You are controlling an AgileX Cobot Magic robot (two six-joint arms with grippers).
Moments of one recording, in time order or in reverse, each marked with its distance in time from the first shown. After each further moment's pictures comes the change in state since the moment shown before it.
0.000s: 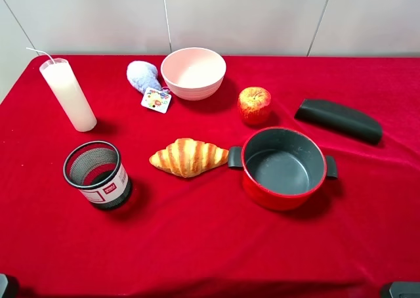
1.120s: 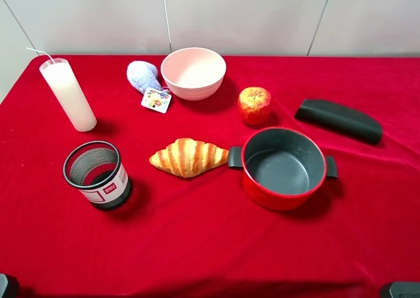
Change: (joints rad) left arm 0.000 0.000 0.000 0.000 0.000 0.000; right arm 0.000 0.000 0.000 0.000 0.000 0.000
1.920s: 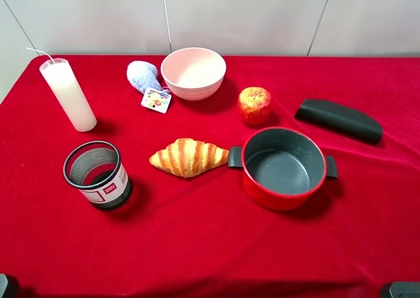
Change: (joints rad) left arm 0.000 0.000 0.000 0.000 0.000 0.000; right arm 0.000 0.000 0.000 0.000 0.000 0.000
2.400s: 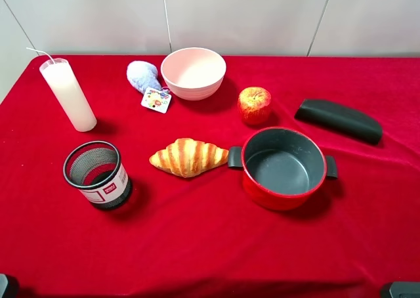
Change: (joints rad) left arm 0.000 0.000 0.000 0.000 0.000 0.000; right arm 0.000 0.001 0.000 0.001 0.000 0.000
